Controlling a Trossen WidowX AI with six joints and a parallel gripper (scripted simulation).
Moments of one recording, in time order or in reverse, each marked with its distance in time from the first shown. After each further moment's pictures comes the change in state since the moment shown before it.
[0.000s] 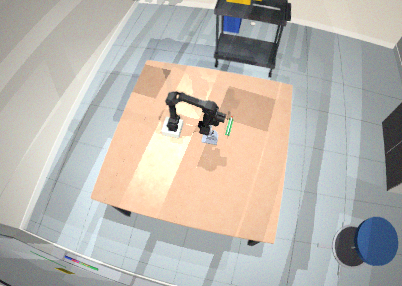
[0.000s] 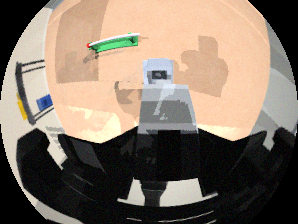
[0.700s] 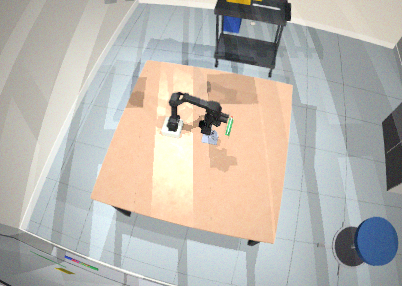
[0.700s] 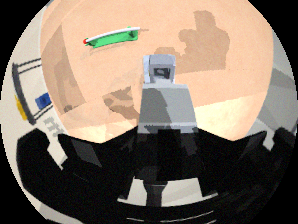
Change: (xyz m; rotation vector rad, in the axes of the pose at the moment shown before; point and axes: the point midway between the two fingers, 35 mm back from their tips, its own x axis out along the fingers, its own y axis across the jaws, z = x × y) arm 0.003 0.005 0.005 0.003 0.082 -0.005
